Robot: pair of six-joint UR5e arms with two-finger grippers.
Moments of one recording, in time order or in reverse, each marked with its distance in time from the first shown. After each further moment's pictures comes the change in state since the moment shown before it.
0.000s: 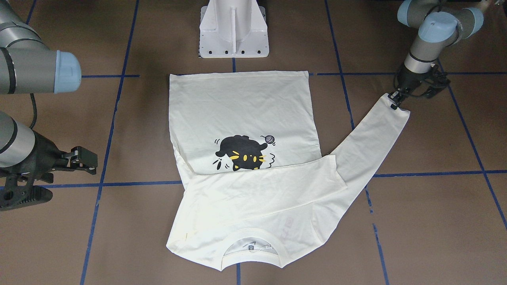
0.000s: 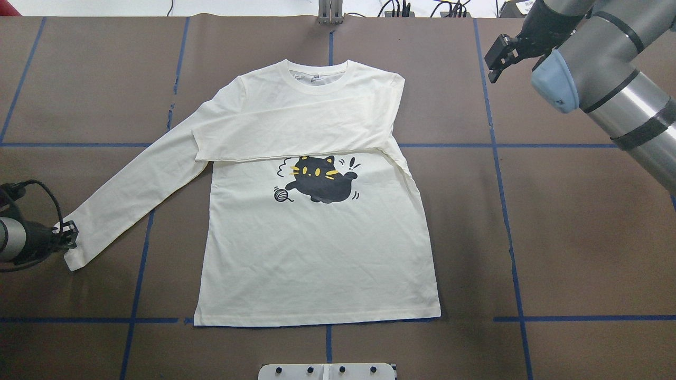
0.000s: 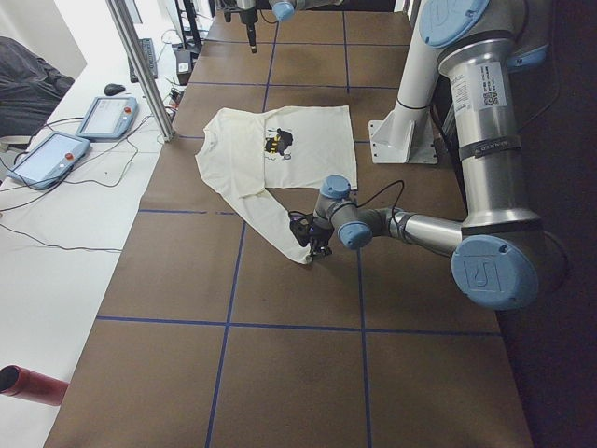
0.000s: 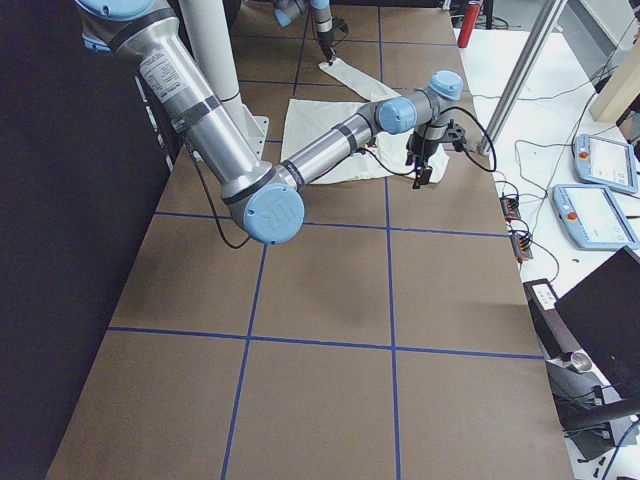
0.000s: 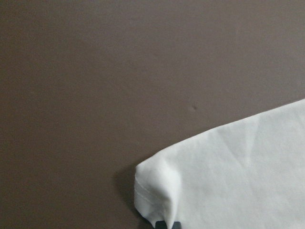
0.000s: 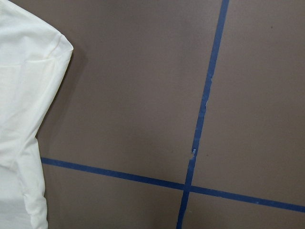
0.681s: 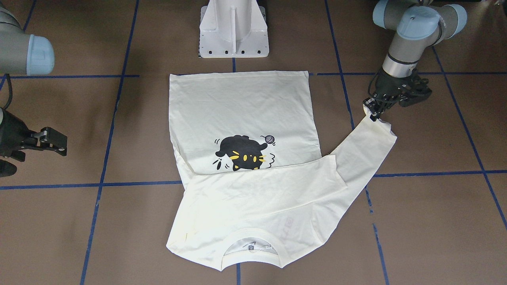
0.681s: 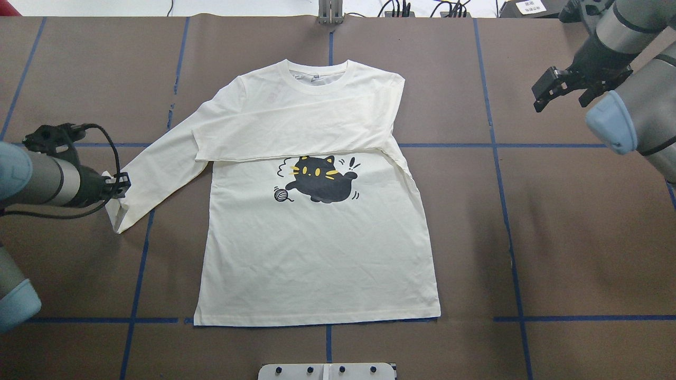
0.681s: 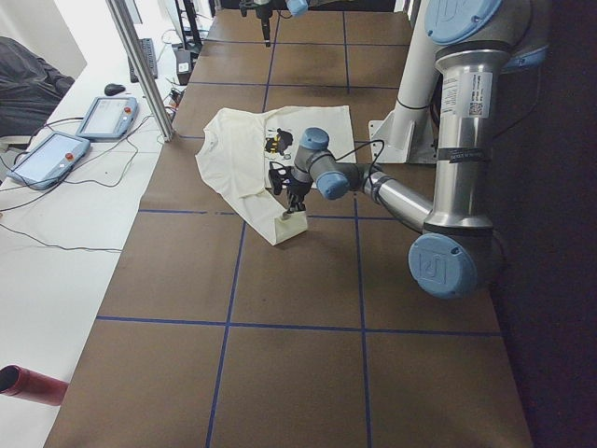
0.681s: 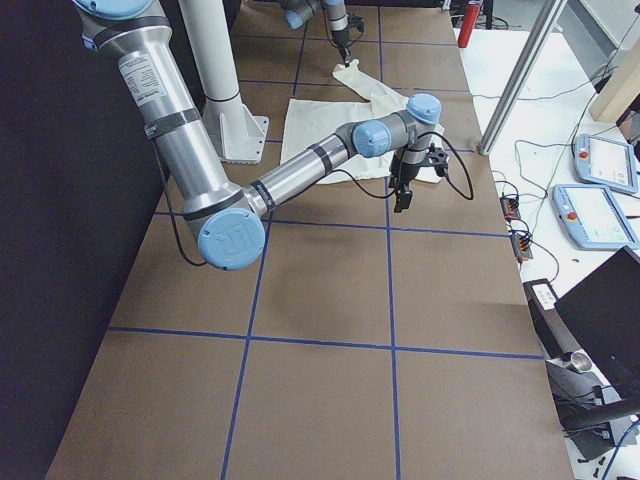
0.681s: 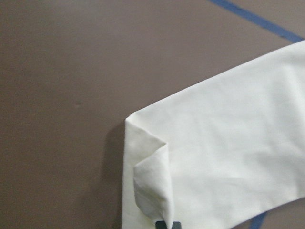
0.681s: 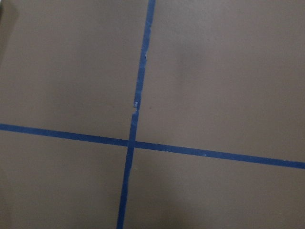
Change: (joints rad) left arm -0.116 -0.328 -0.092 0.341 -0.007 0.305; right arm 0.026 -0.252 0.194 0.016 -0.022 0.006
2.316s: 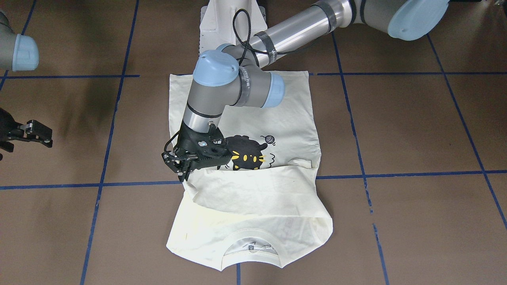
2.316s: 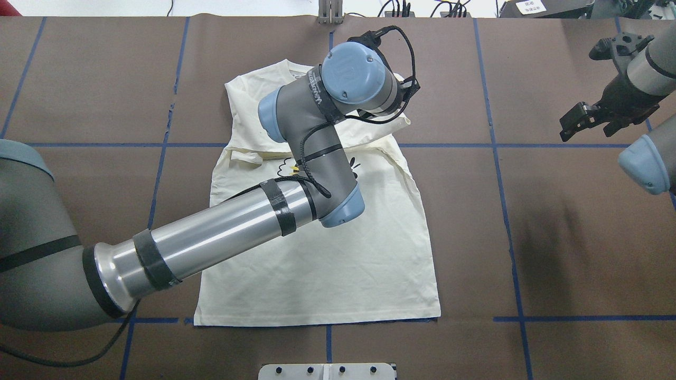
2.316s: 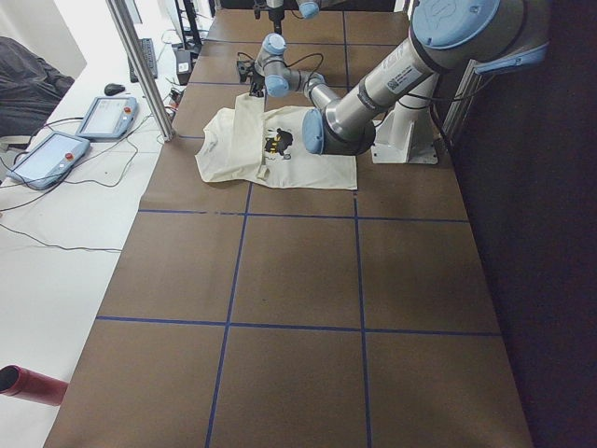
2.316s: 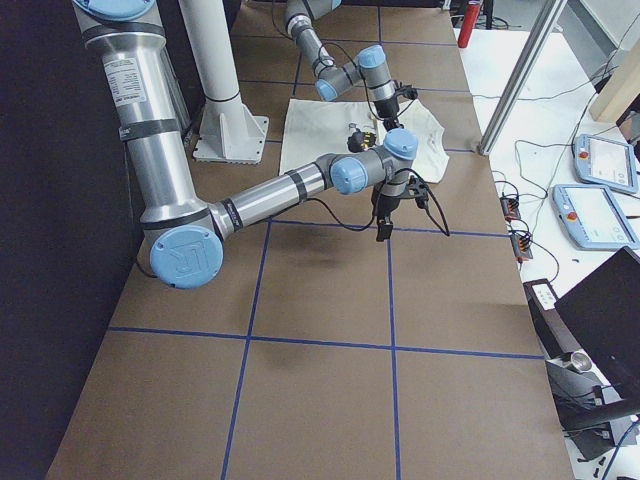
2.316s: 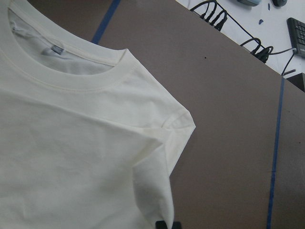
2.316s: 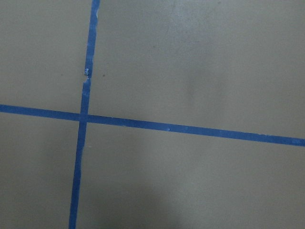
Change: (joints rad) left arm 0.158 -1.119 1.047 -0.367 0.135 -0.313; right arm -0.009 -0.135 0.003 0.143 -0.006 0.028
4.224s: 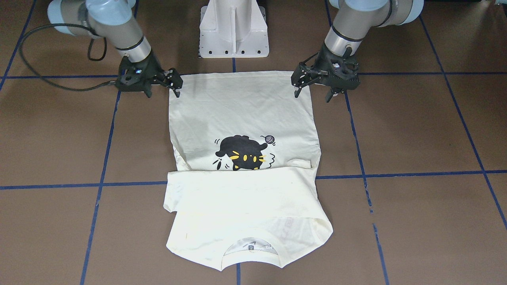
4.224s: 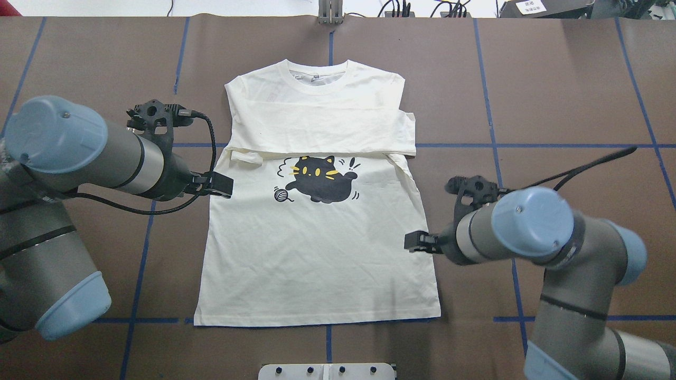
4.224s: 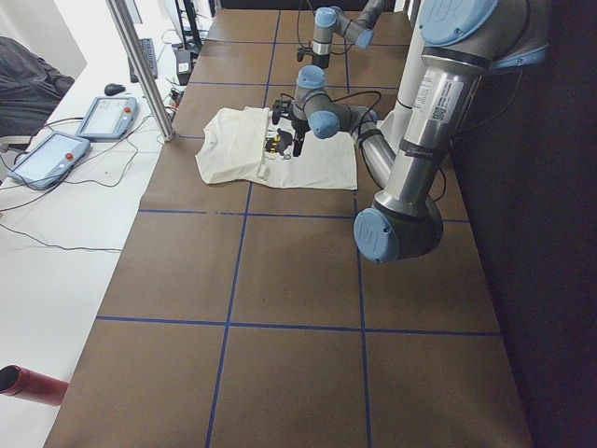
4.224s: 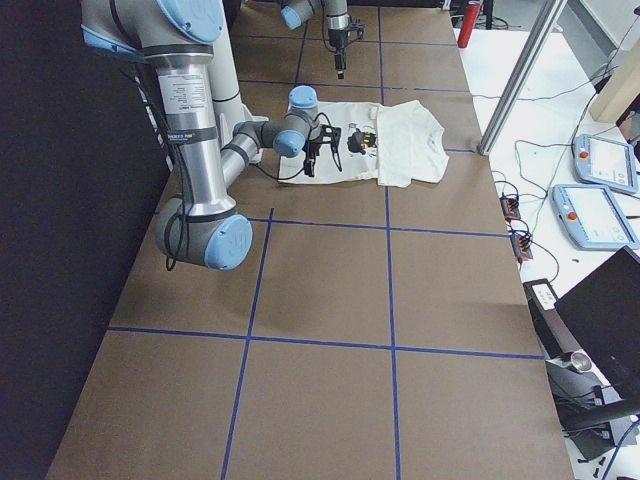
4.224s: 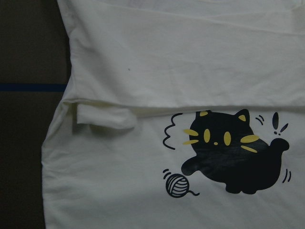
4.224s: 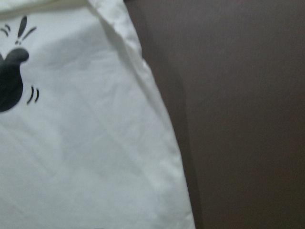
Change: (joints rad) left arm -0.067 0.880 -1.151 0.560 -0.267 0.559; right arm -0.744 -0.024 0.276 0.279 -0.479 1.004
